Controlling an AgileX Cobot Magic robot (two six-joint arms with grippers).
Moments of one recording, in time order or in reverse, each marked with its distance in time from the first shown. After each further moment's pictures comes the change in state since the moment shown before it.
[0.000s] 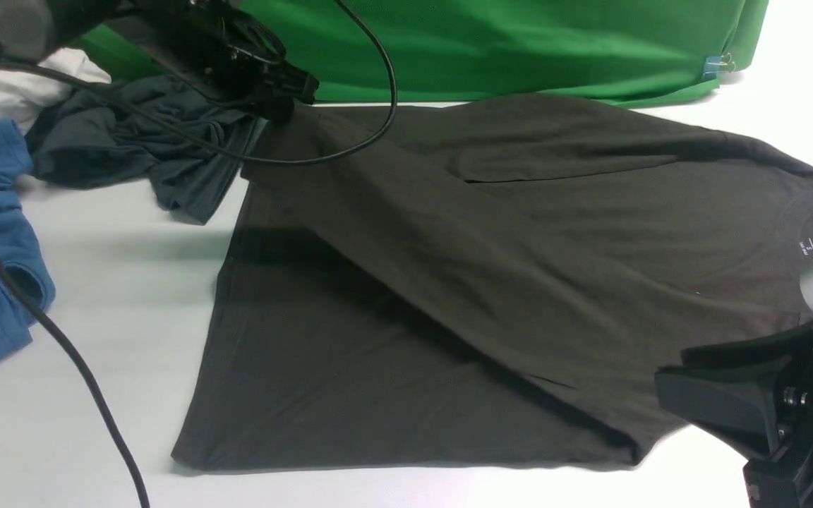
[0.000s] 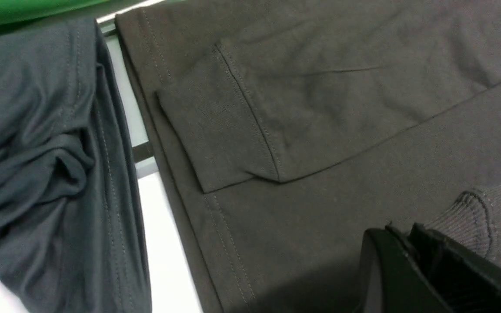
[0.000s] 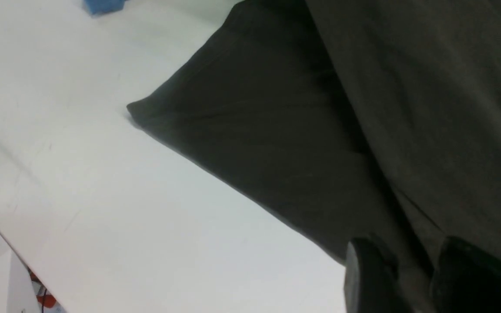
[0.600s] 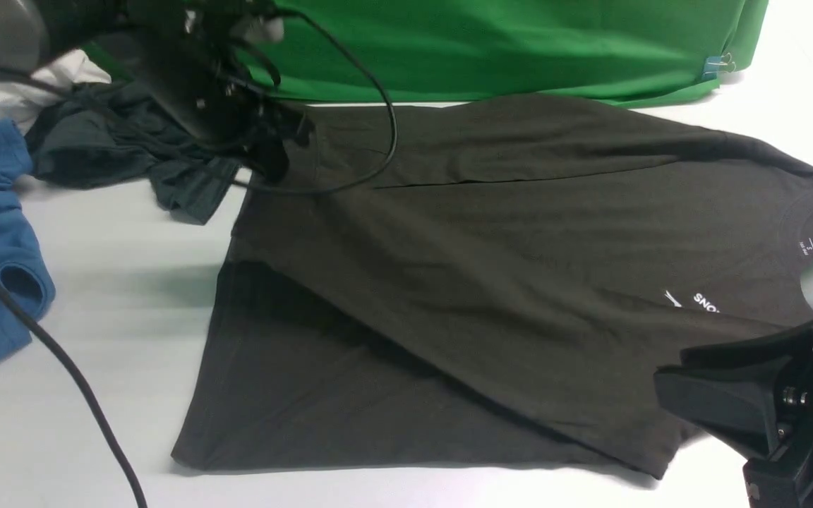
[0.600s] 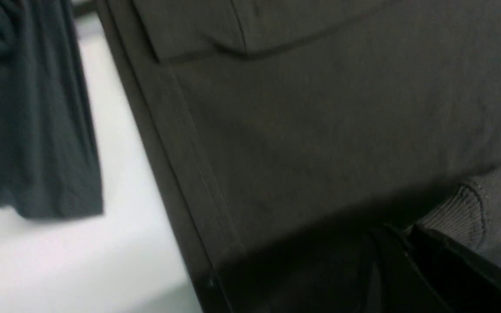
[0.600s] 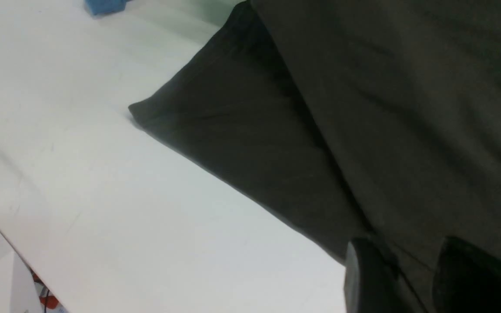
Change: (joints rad) right arm 0.000 0.000 0.000 0.006 -0.002 0.001; left arm 0.000 -0.040 0.032 0.004 0.192 -0.054
